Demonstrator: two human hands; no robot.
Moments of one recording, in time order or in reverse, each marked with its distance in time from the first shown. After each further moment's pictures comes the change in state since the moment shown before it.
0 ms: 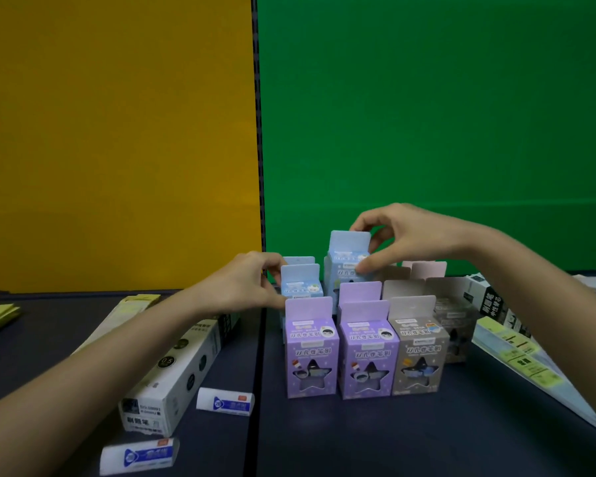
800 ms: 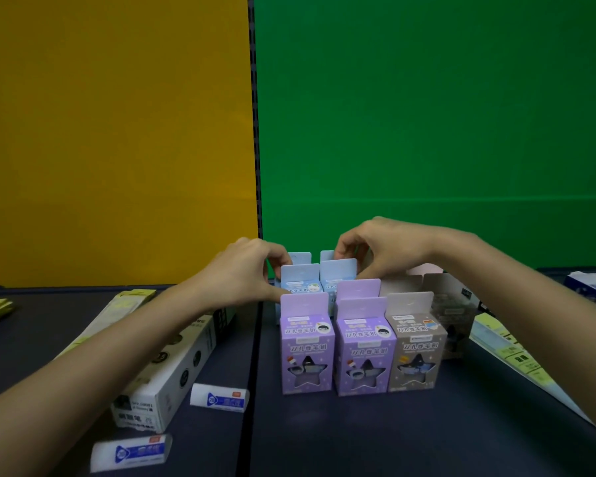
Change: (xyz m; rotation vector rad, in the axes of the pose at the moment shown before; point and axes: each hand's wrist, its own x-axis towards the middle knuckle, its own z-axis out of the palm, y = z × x) left_hand 0.008 0.005 -0.002 0.389 0.112 0.123; right_hand 0.022 0.006 0.018 -0.307 -0.157 -0.021
